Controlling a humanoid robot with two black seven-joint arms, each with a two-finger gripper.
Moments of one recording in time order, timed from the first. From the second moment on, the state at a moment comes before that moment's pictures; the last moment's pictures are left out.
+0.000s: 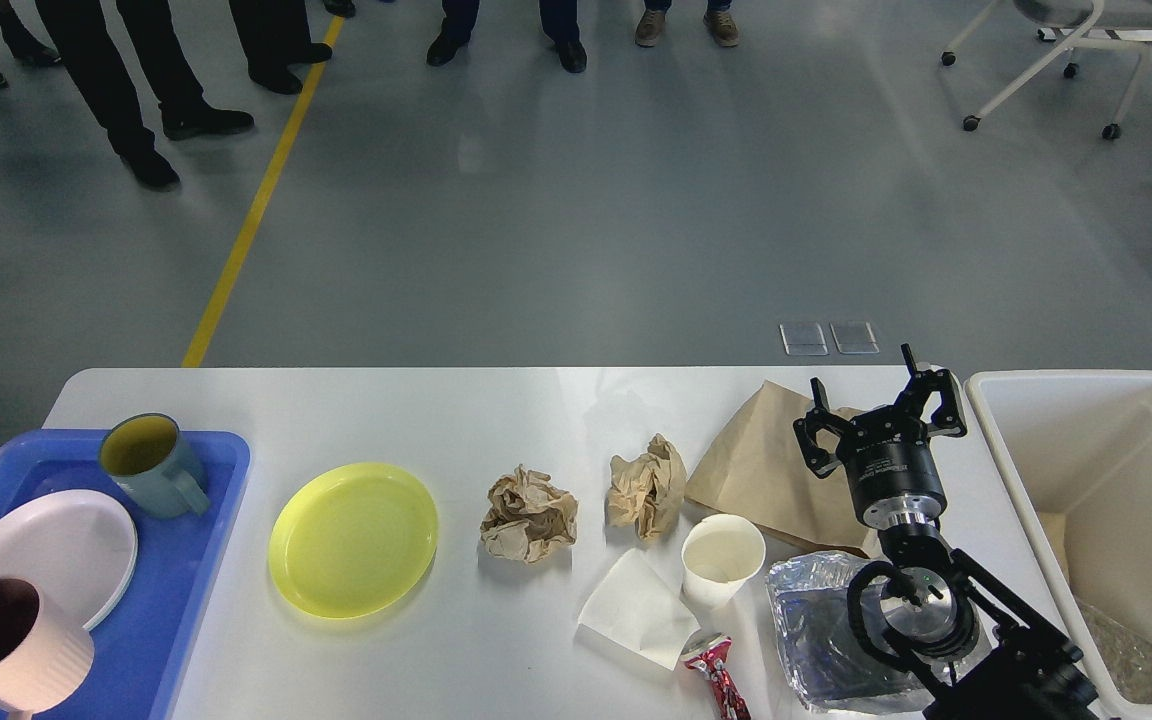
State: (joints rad) left arm -1.44 0.96 1.10 -1.10 0.42 -0.72 0.03; right arm 0.29 -0.10 1.05 0.89 -0.14 0.21 0.52
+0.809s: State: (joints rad) left arm -1.16 0.91 0.87 -0.97 0.43 -0.61 0.03; right arm 0.29 -0.10 1.05 0.89 -0.15 0.21 0.52
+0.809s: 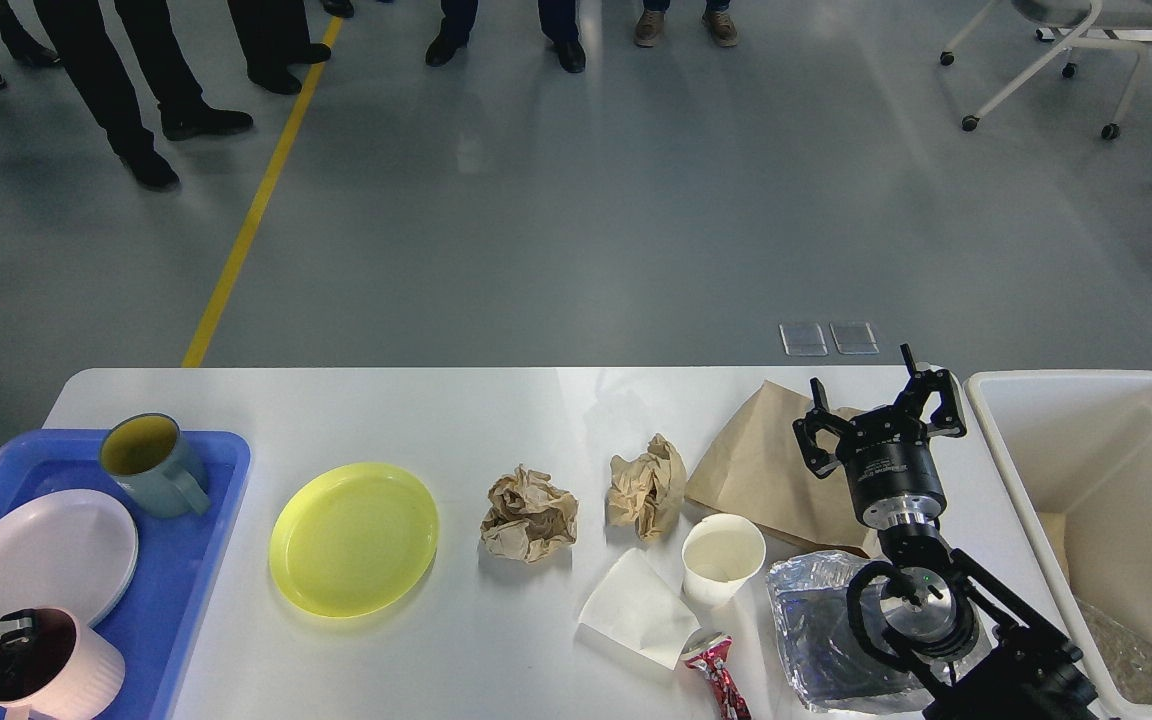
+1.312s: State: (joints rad) left arm -1.15 0.91 0.86 -0.98 0.42 -0.60 0.03; right arm 0.29 -0.10 1.05 0.89 -0.14 0.21 0.52
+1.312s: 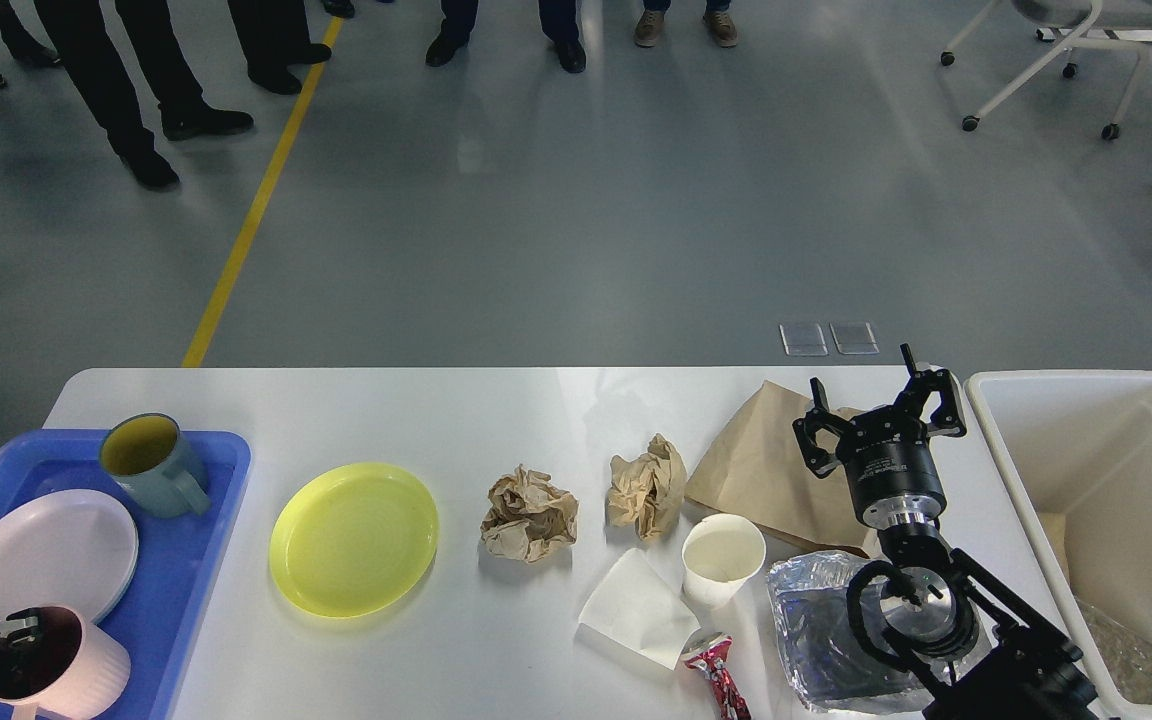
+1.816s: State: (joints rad) left arm -1.14 0.91 0.86 -1.01 0.40 -0.47 0.00; right arm 0.29 -0.10 1.05 0.89 -0.14 0.21 0.52
